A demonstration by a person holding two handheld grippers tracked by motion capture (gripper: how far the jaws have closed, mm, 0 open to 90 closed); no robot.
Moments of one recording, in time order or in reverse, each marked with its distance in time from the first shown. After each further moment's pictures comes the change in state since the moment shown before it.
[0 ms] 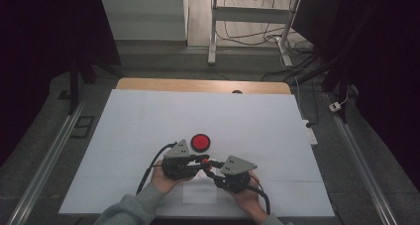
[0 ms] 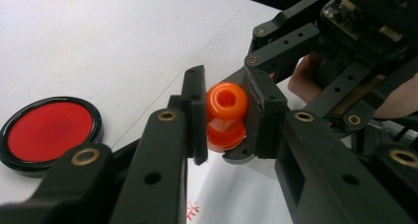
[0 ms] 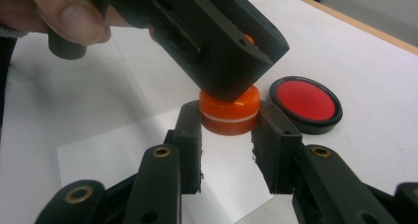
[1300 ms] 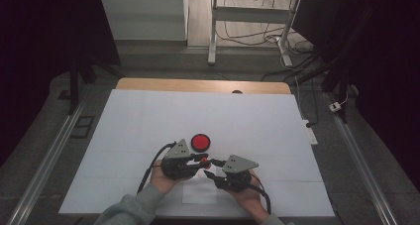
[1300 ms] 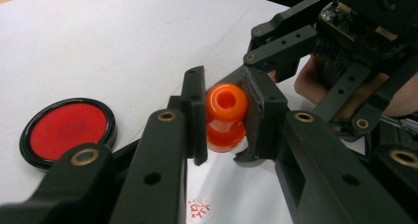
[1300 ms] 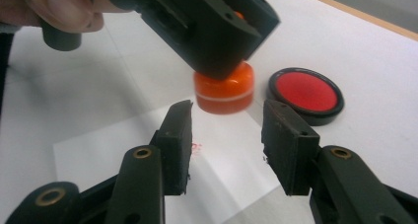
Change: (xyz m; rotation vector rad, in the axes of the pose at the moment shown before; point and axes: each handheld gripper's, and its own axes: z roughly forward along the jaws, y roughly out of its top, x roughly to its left) left arm 0.000 0.002 -0.003 0.005 0.036 0.010; right arm -0.005 -0.005 0.001 -0.001 0.005 0.034
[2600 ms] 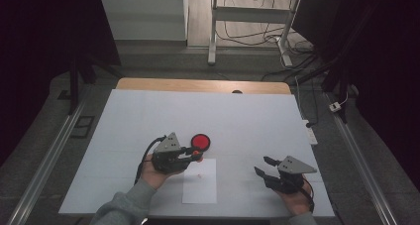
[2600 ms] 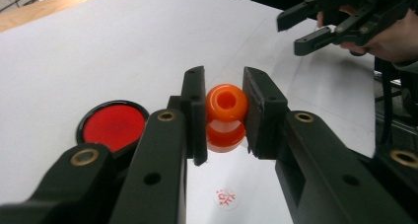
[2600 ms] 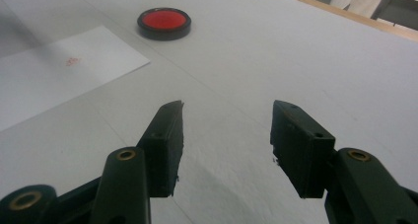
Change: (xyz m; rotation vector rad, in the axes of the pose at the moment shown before) left arm 0.014 0.008 -0.026 -0.018 0.050 -0.003; right arm -0.063 -0.055 -0.111 0.037 -0.238 0.109
